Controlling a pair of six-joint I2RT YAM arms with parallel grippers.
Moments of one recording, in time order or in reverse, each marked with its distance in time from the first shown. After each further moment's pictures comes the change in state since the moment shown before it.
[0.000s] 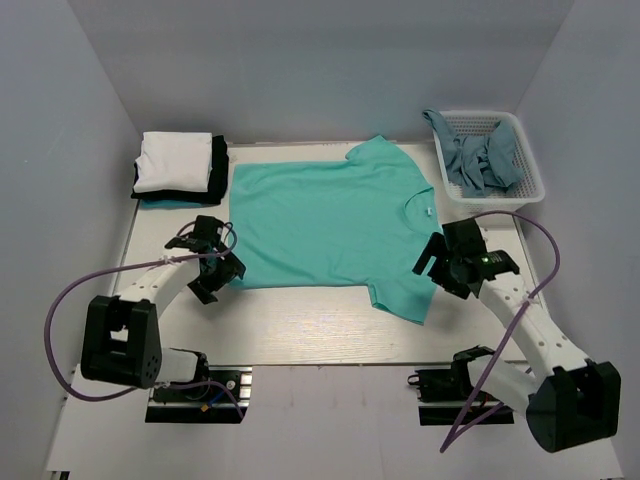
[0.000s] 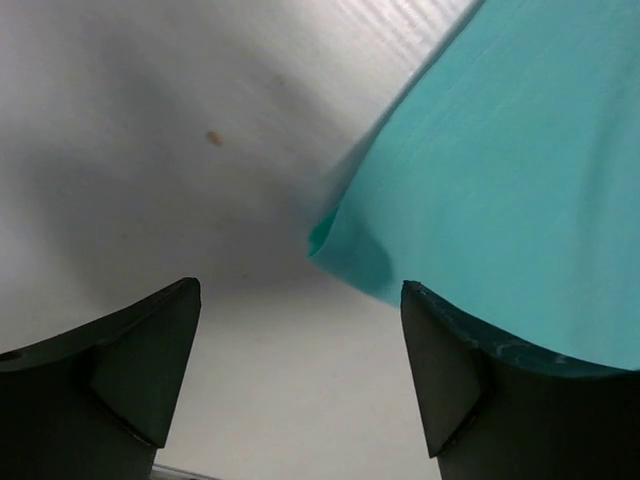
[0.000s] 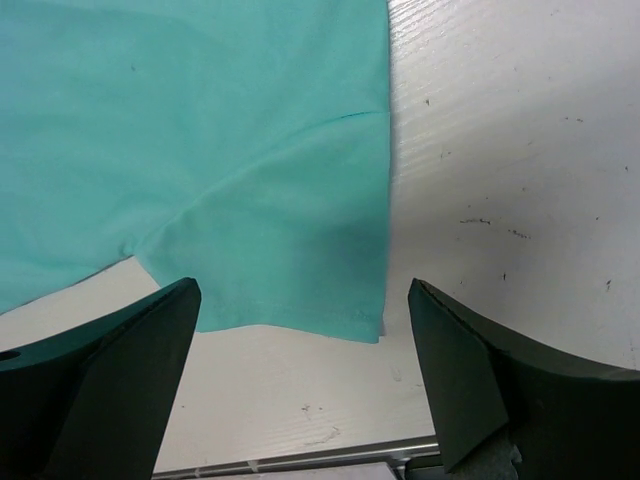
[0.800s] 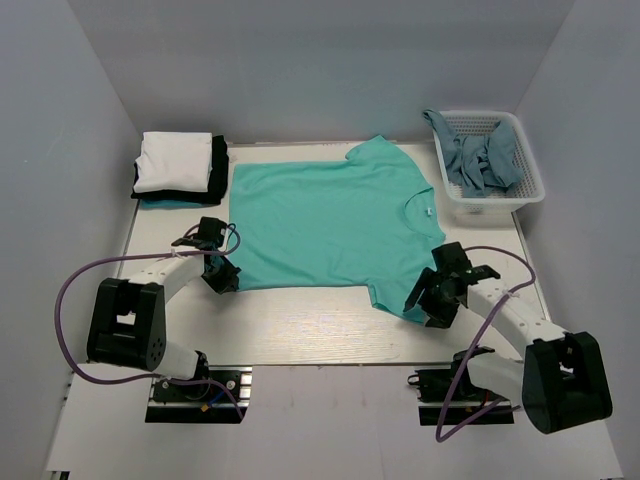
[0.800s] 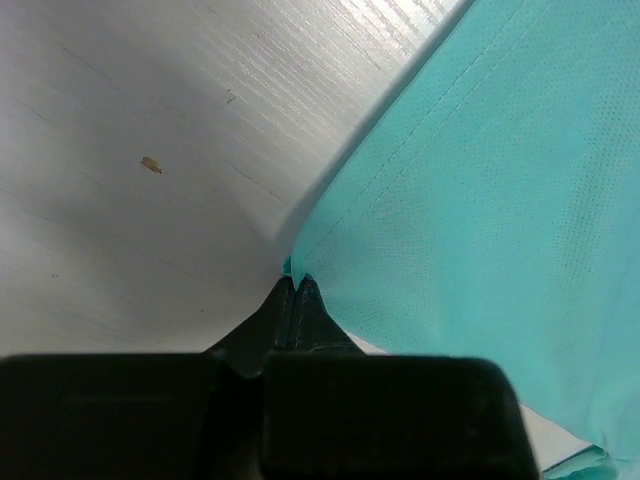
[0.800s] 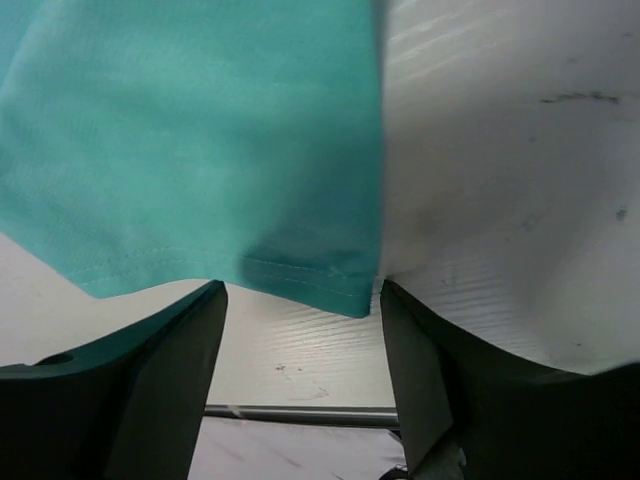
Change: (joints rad) left arm 0.004 0.106 -0.026 0.141 0.073 -0.034; right arm 0.000 0.072 -0.239 0.074 -0.218 0.089
